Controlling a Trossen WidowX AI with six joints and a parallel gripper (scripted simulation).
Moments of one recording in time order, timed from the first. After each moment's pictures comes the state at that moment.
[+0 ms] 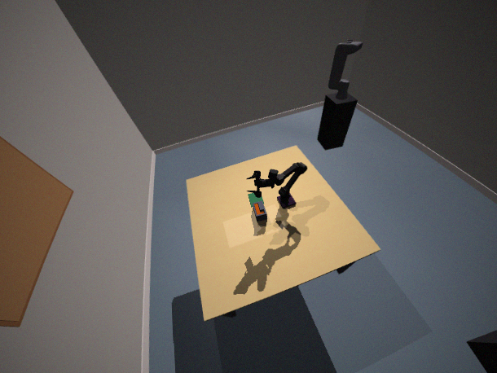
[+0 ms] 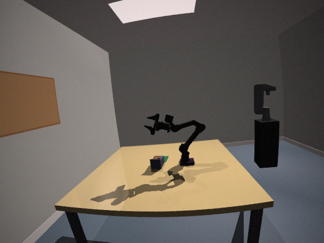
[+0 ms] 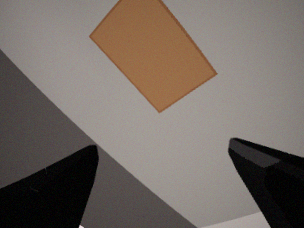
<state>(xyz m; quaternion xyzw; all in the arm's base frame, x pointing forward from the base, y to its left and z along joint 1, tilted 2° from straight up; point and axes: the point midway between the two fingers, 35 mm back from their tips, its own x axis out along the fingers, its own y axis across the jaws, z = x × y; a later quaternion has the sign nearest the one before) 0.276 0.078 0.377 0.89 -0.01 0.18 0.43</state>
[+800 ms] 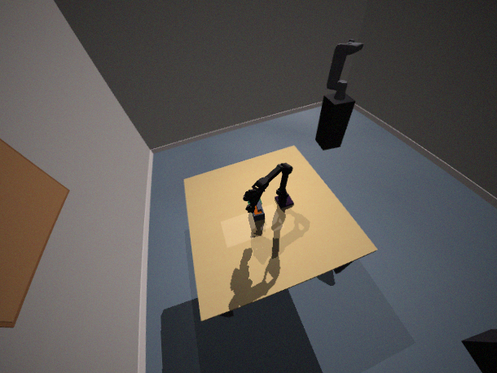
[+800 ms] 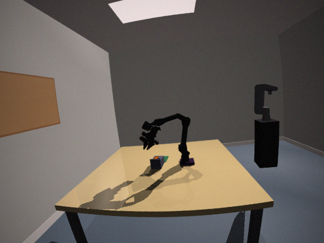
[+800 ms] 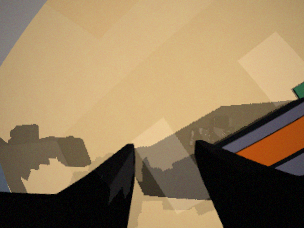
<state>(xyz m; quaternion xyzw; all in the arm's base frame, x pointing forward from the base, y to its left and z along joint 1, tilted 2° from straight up) 0.299 0.142 0.189 0.27 0.50 -0.07 0.82</state>
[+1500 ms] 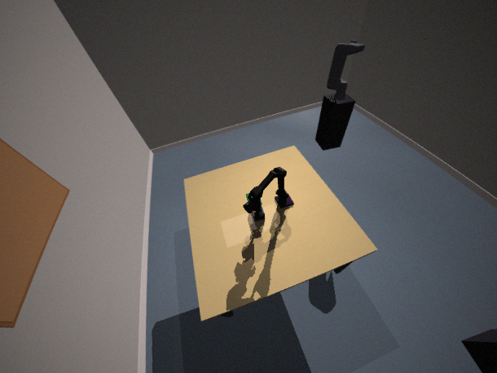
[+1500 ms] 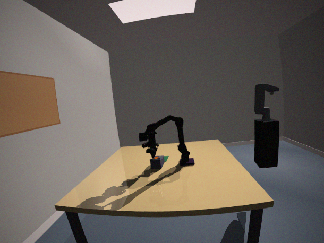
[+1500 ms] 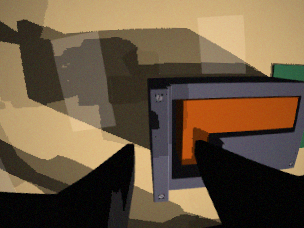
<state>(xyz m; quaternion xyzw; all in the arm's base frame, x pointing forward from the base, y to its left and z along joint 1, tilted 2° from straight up) 0.253 0.140 0.120 -0.01 0.69 0.00 0.72</state>
